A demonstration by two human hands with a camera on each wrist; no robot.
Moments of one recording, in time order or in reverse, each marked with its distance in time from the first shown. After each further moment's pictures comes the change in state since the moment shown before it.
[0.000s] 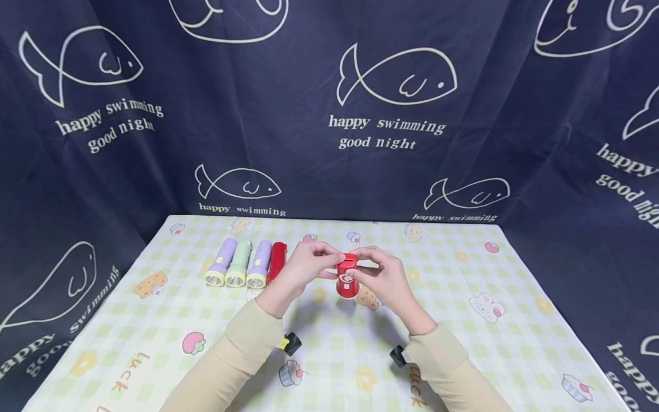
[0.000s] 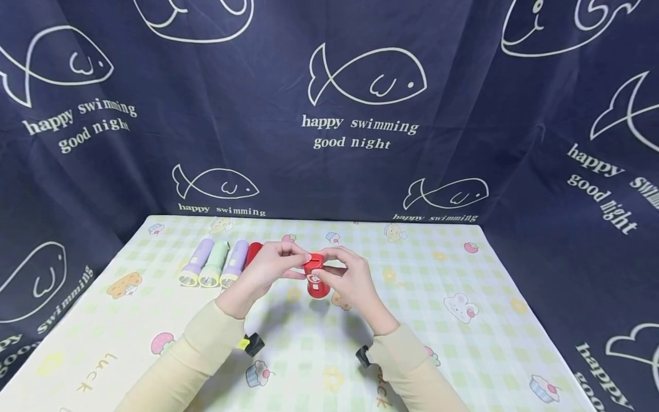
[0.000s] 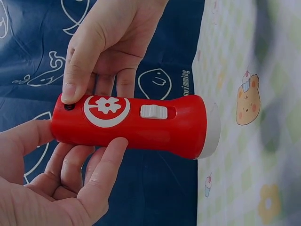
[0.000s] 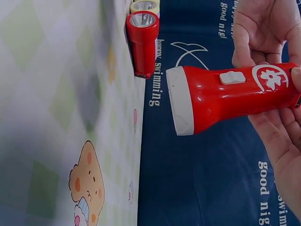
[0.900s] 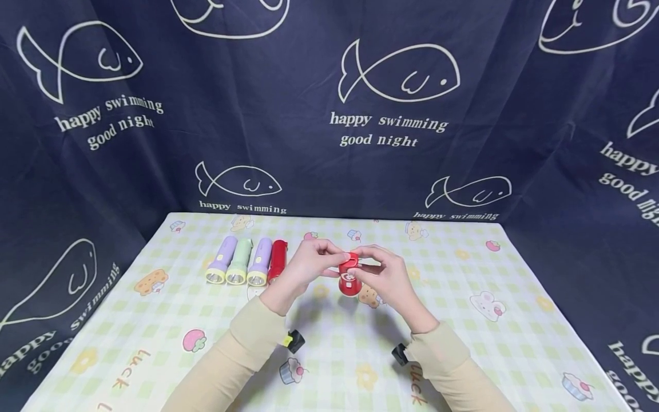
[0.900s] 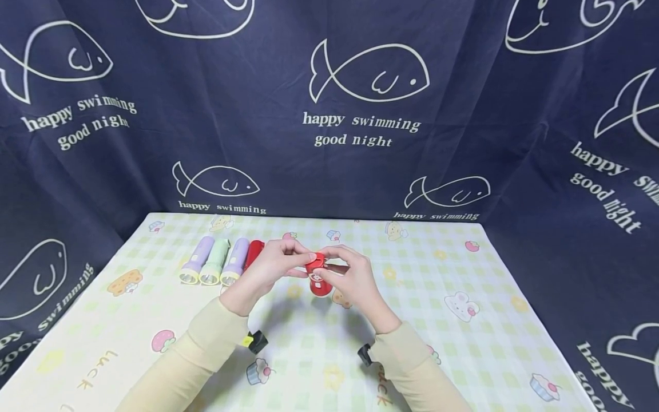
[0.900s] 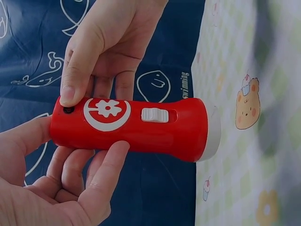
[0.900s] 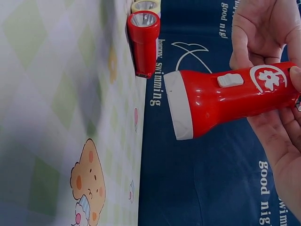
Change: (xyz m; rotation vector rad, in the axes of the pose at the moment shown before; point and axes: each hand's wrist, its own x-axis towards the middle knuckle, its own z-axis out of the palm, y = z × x) left_hand 0.005 -0.002 0.003 0.015 -0.012 0.003; right_hand 0.001 0.000 -0.001 -0.025 -0.008 -0.006
